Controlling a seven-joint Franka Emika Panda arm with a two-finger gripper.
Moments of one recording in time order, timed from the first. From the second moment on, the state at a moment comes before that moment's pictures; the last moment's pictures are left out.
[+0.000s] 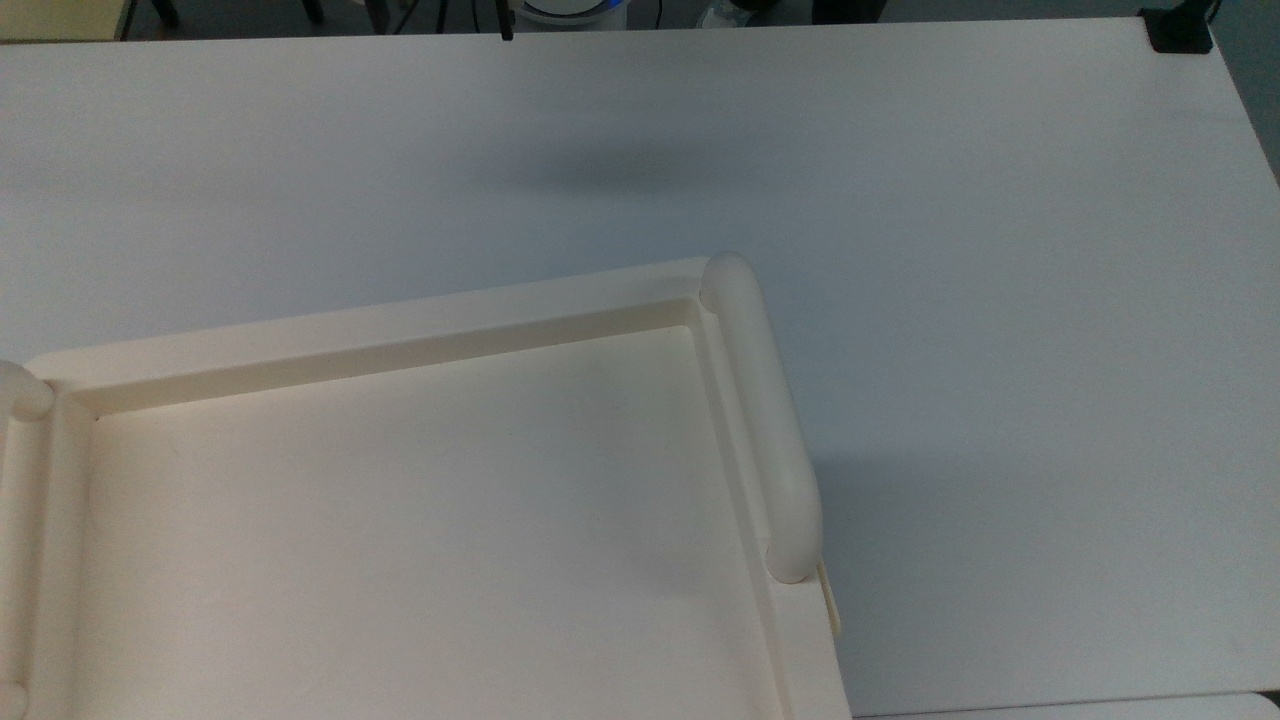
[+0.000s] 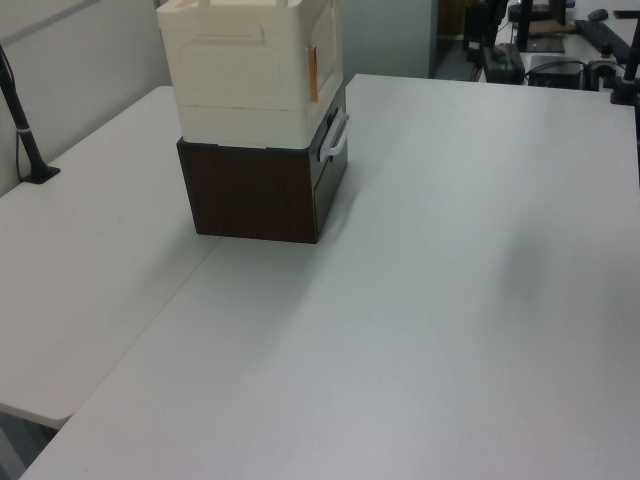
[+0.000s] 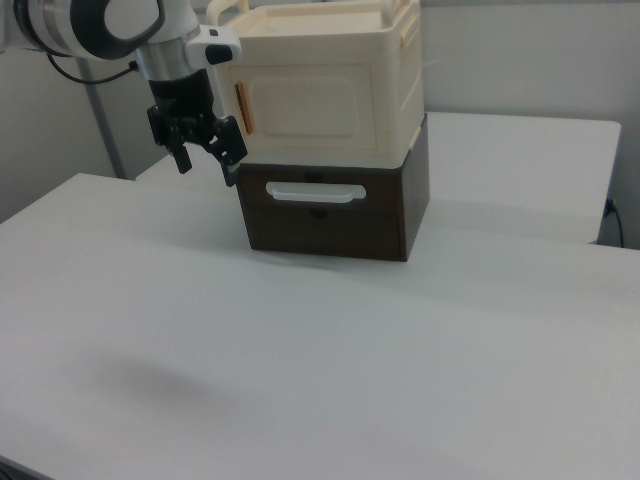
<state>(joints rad) 0.07 -0.04 -0.13 -1.63 0.02 1.68 -0.01</state>
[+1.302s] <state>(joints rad) 0.03 -0.04 -0.13 -1.63 0.02 1.80 -0.33</state>
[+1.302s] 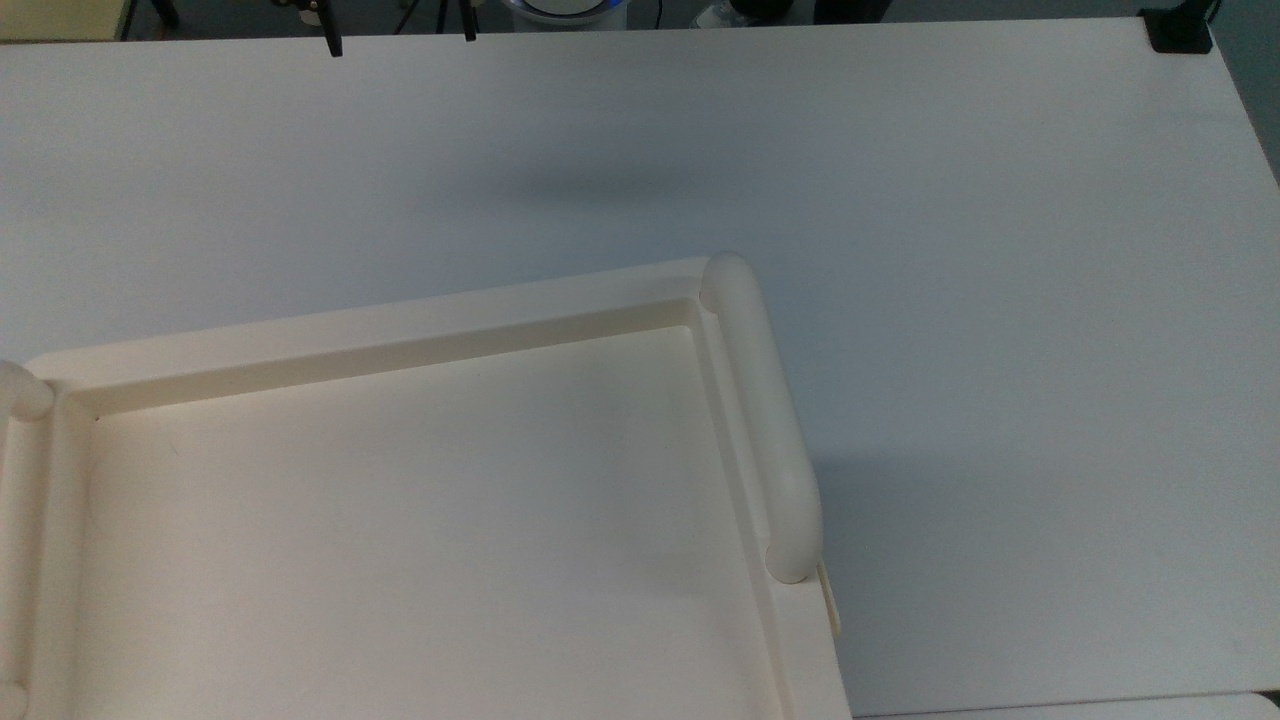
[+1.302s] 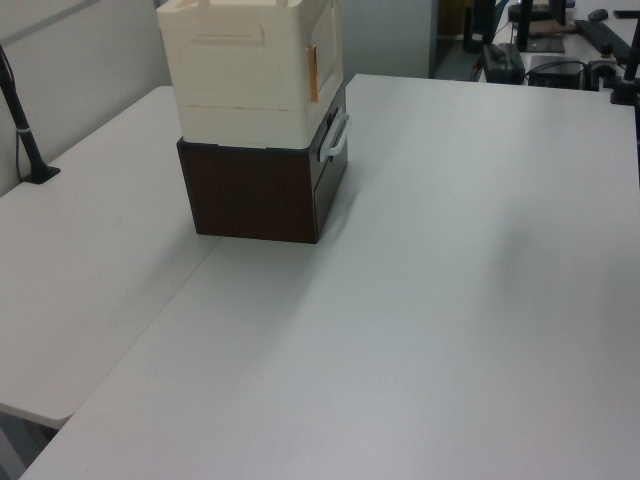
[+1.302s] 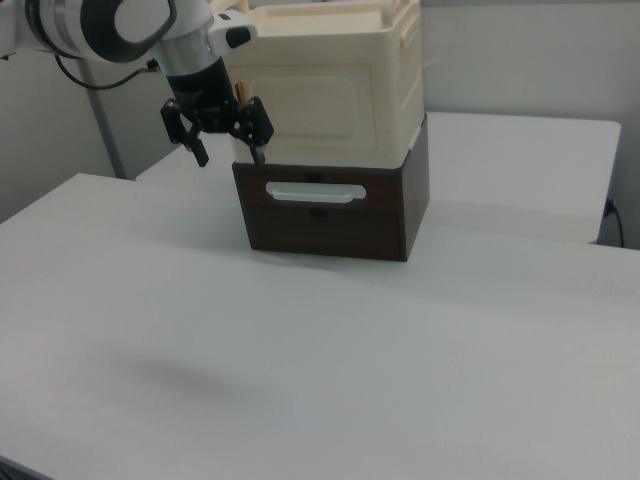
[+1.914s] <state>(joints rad) 0.04 0.03 -0.07 -1.64 0.15 2.18 -0.32</state>
